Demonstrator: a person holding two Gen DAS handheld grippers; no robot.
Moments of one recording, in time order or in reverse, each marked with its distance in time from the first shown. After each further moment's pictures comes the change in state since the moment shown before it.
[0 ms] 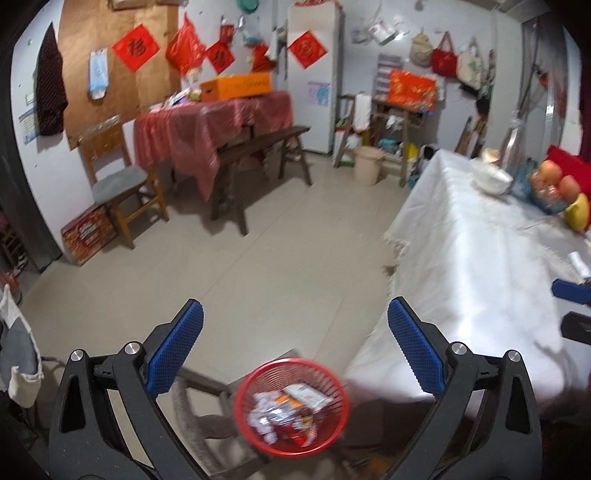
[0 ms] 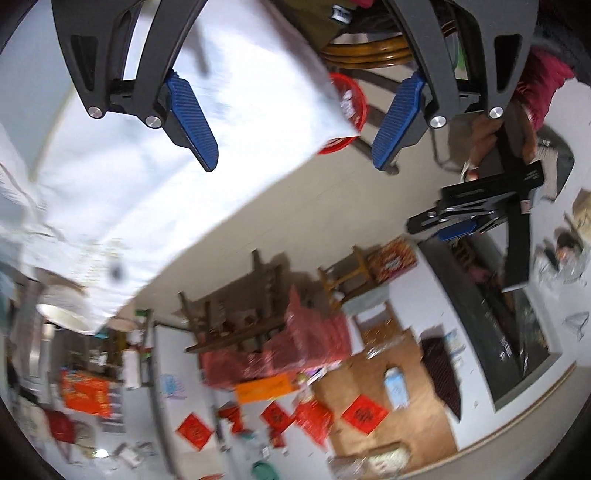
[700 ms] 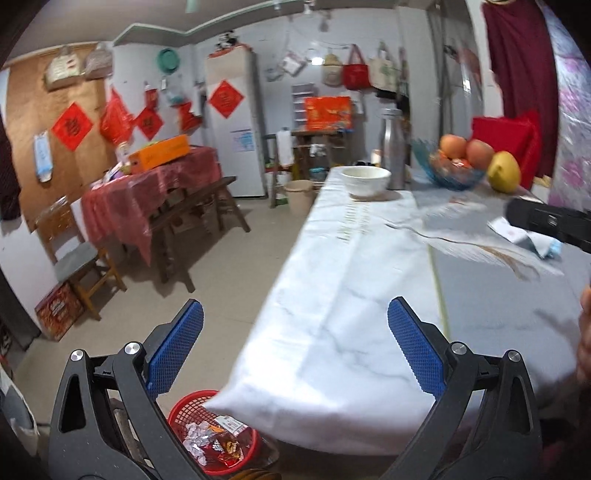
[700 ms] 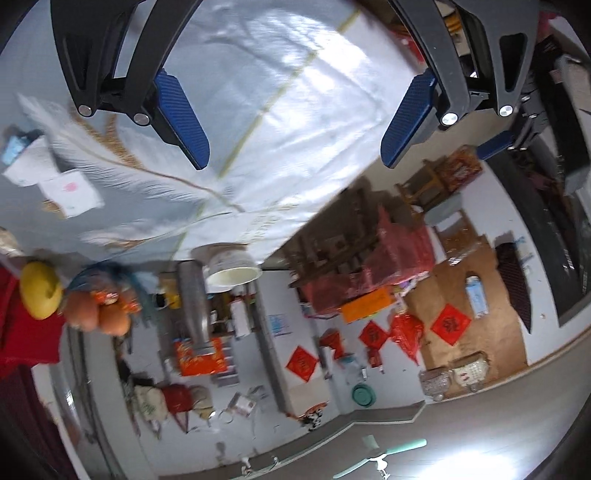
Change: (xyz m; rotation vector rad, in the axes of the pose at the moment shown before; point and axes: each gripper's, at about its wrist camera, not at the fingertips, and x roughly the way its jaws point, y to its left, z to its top) left arm -0.046 -0.205 -0.026 0.244 -0.155 -0.136; right arm -0.133 -0.113 -0.040 0.195 -0.296 -0.308
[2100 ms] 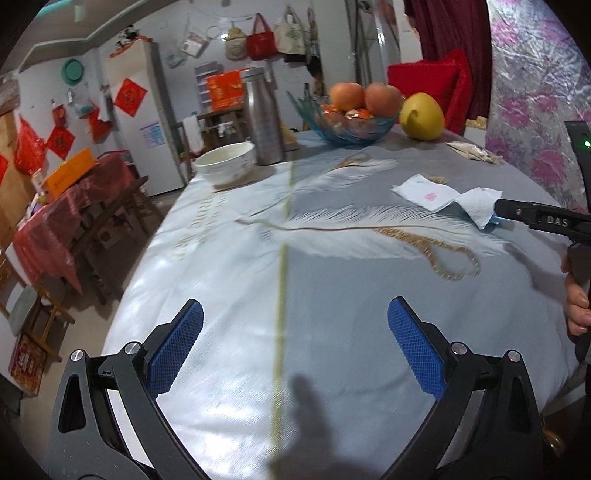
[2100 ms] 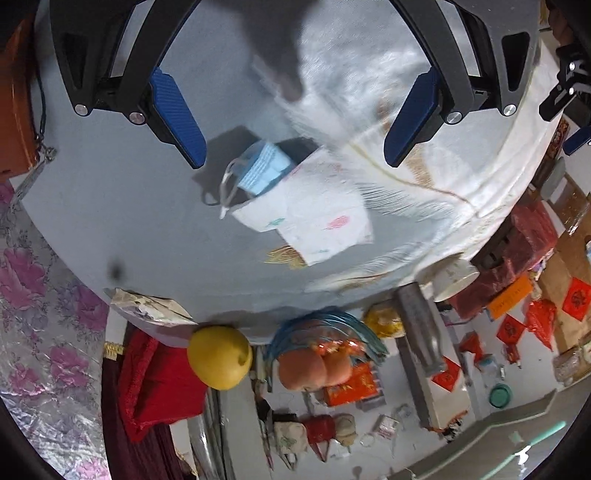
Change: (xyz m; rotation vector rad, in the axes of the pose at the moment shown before) left arm 0.083 -0.161 0.031 0.209 0.128 -0.233; right arm -0.021 -0.235 -0.020 0.226 0.133 -0.456
